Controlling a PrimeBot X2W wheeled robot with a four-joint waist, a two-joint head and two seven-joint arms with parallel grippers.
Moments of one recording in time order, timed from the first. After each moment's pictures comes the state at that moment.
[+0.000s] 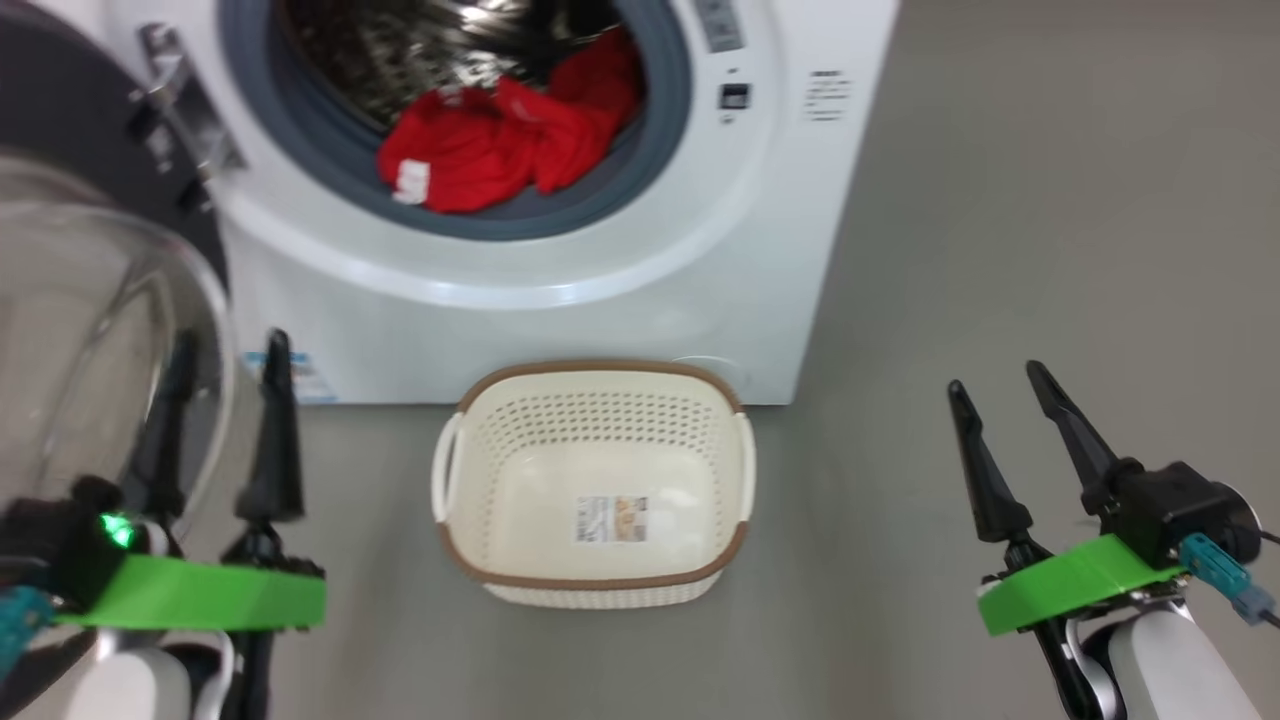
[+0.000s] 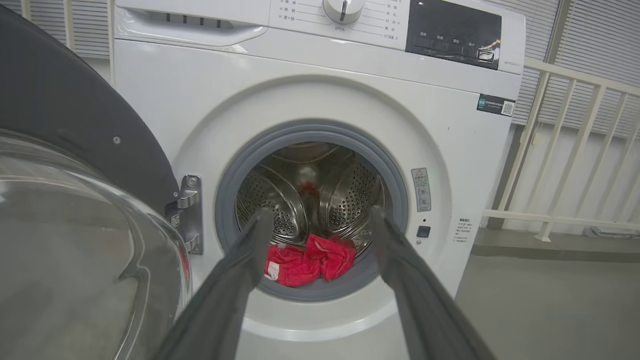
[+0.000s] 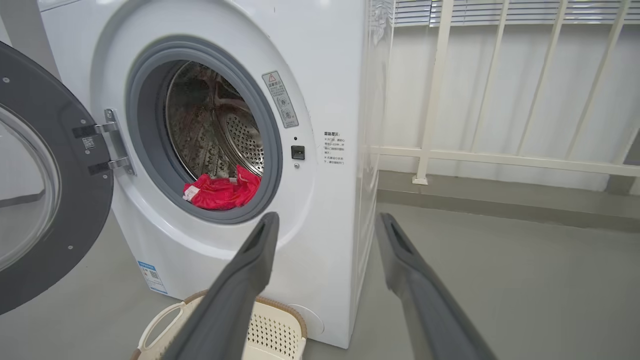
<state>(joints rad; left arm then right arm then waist) -0.27 0.16 0.03 0.08 -0.40 -0.09 -0.22 -0.18 -0.09 0.03 0.23 0.22 0.13 -0.26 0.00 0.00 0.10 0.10</state>
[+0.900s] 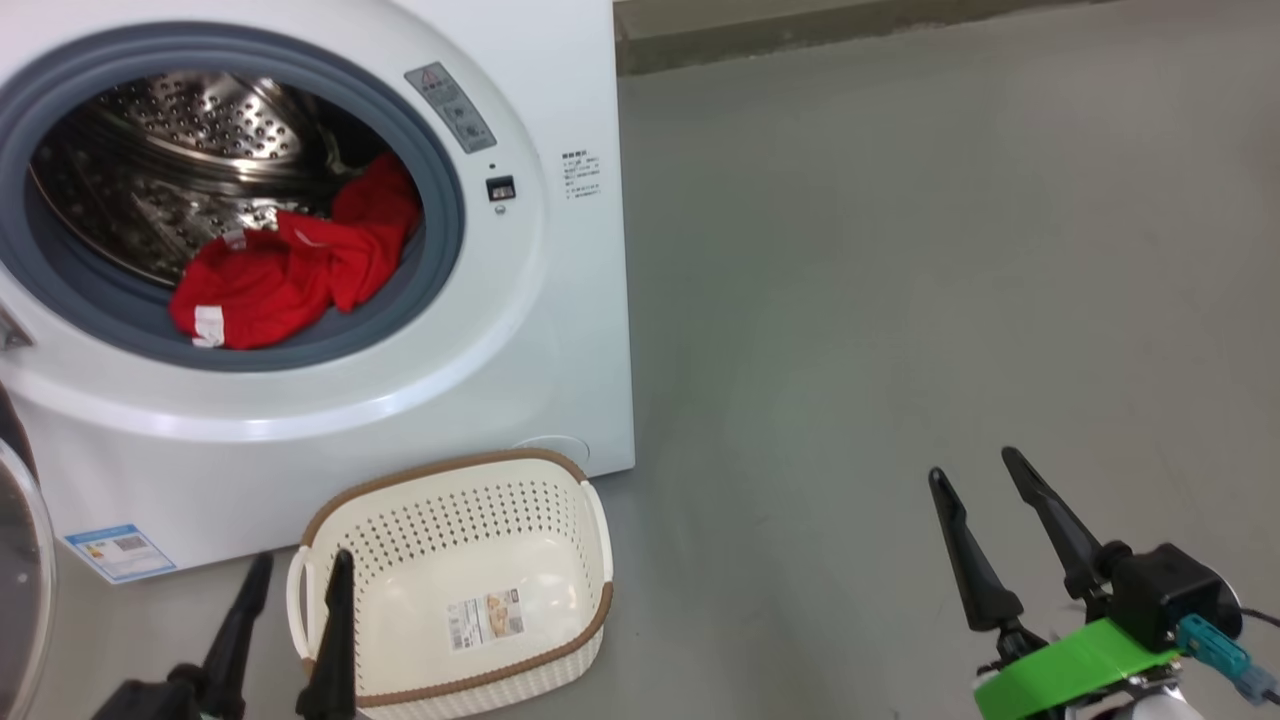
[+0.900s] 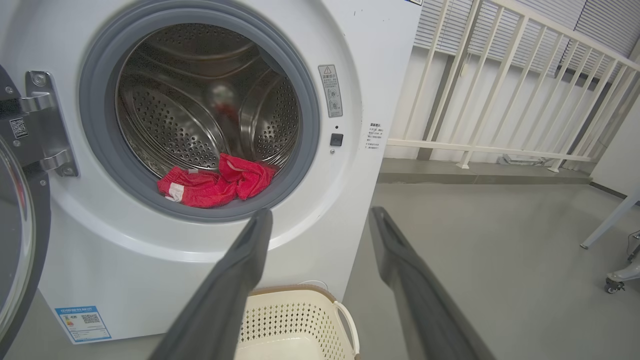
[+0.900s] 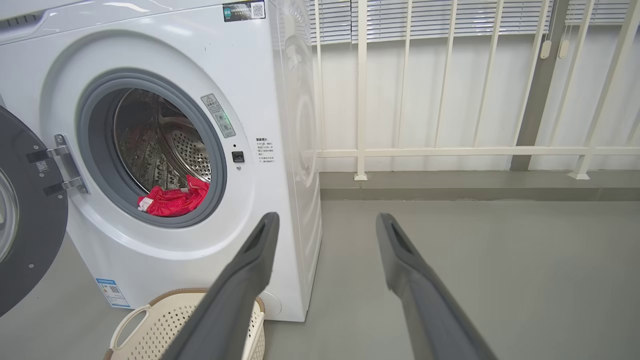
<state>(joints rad) 0.02 0.14 -0.01 0.13 -0.36 -0.09 -0.25 -0.03 -0.13 0.10 0.16 0.31 0.13 -0.26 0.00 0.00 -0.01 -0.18</state>
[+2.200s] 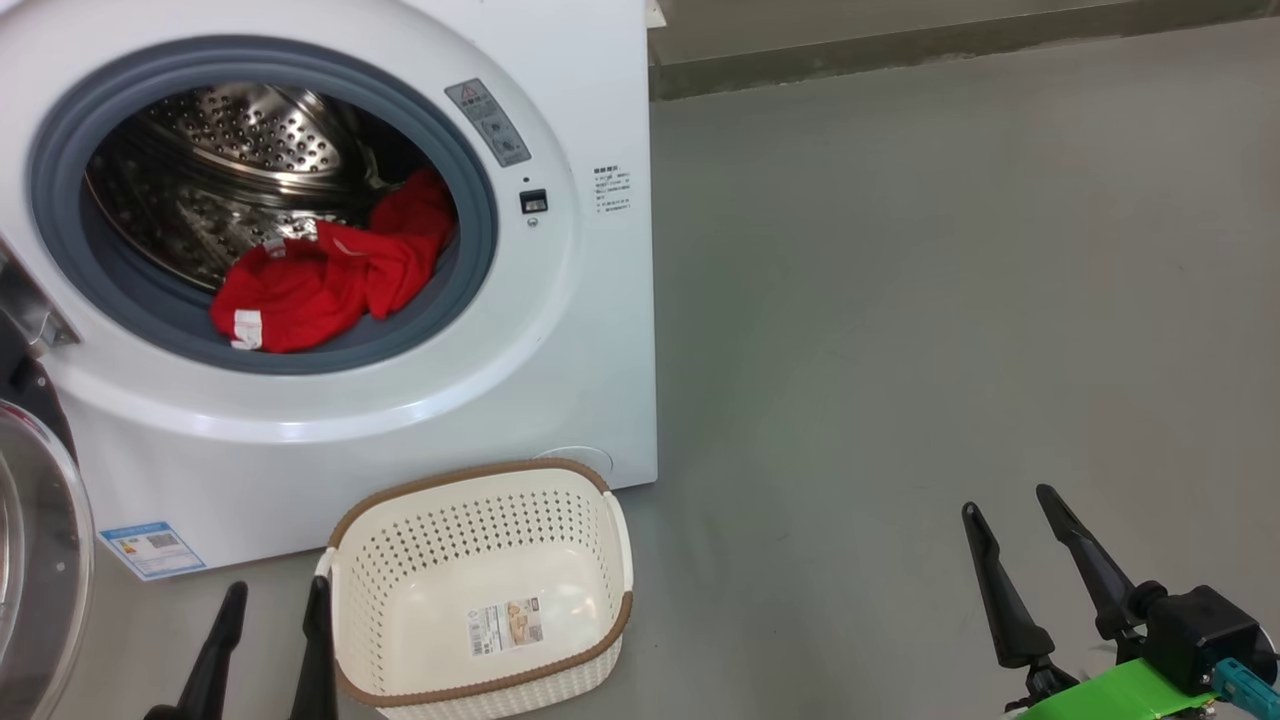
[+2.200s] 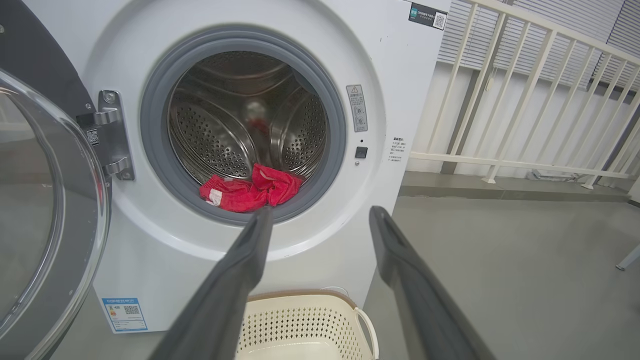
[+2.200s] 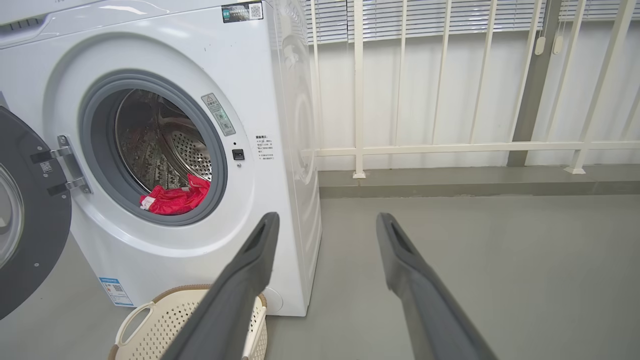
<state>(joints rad) 0.10 0.09 0.06 0.06 -0.31 -0.09 -0.25 0.07 -0.13 0.05 0.10 0.31 0.13 -0.26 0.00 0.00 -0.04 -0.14</state>
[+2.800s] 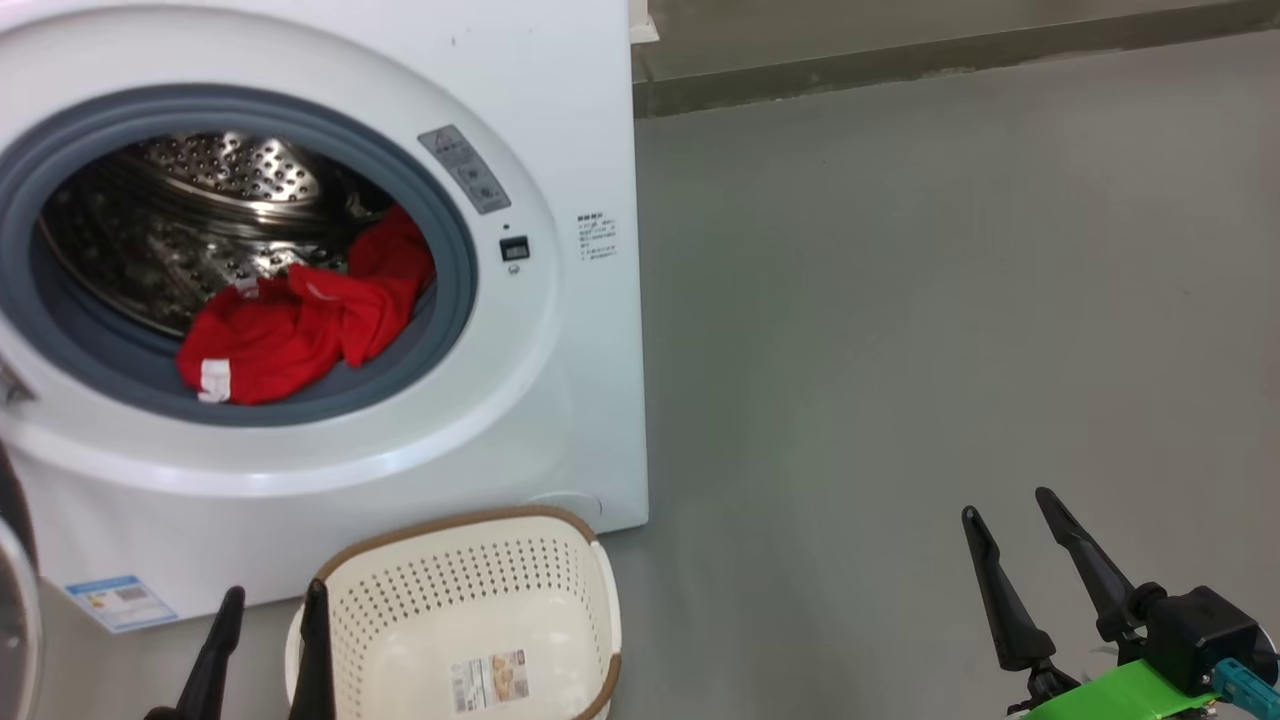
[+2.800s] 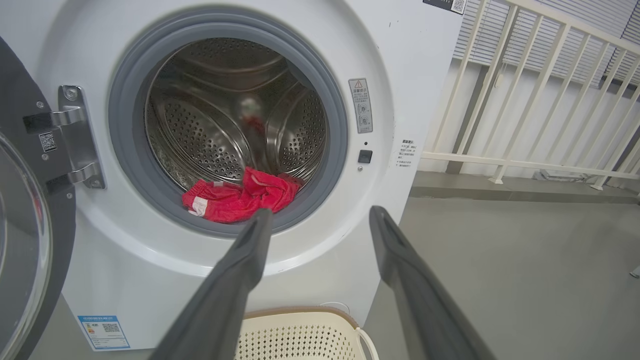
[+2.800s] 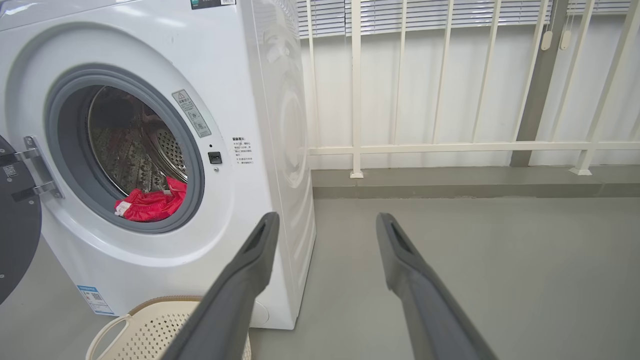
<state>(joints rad) 0.10 0.08 0.07 0.07 -0.30 -0.09 -0.25 0.07 -0.14 0.06 0.11 0.32 0.13 -0.26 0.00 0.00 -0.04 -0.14</state>
